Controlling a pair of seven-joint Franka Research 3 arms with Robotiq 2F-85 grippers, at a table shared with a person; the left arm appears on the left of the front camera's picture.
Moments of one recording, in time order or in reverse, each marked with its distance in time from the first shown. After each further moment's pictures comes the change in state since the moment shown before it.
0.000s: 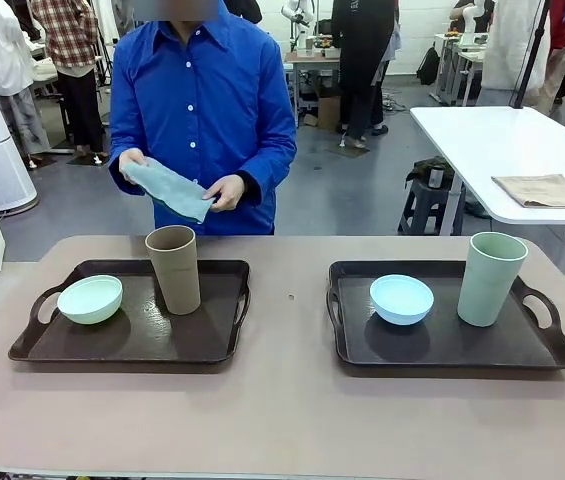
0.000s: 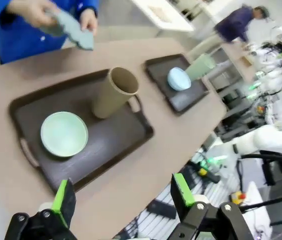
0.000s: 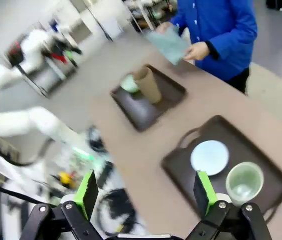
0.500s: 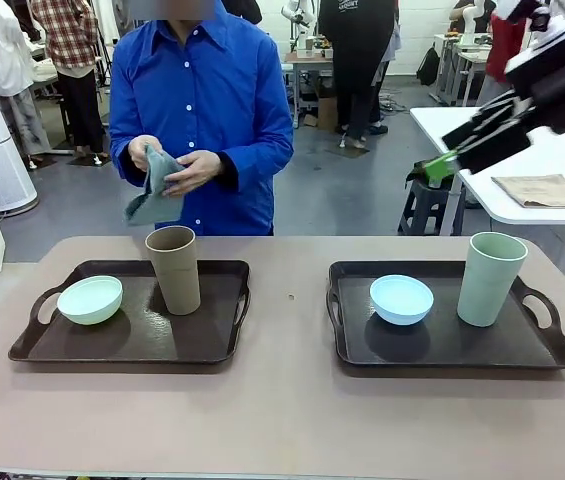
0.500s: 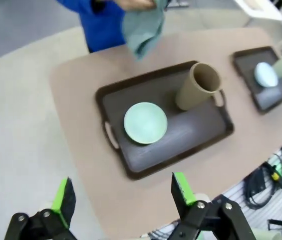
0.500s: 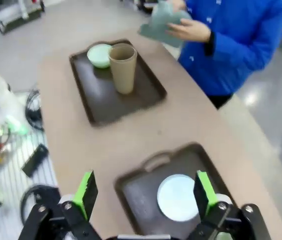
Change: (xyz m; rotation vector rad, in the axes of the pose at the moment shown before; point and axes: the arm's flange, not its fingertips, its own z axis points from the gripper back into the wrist) left arm 0.044 -0.047 0.018 0.505 0.087 -0.055; right arm 0.001 0.057 -0.179 -0.174 0.066 0.390
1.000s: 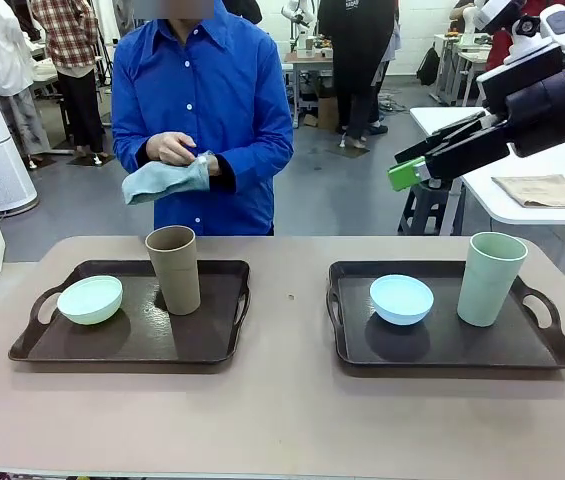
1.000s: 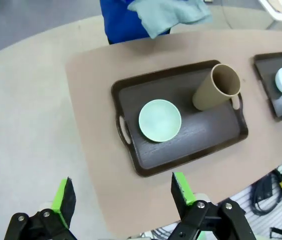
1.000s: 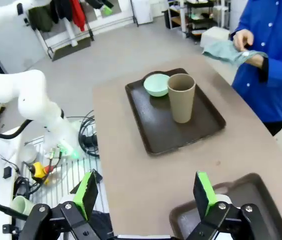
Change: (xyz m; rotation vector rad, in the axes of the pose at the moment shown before) left arm 0.011 -0.007 -0.006 0.081 0.046 0.040; right arm 0.000 0.026 -0.020 0.241 -0.120 -0.084
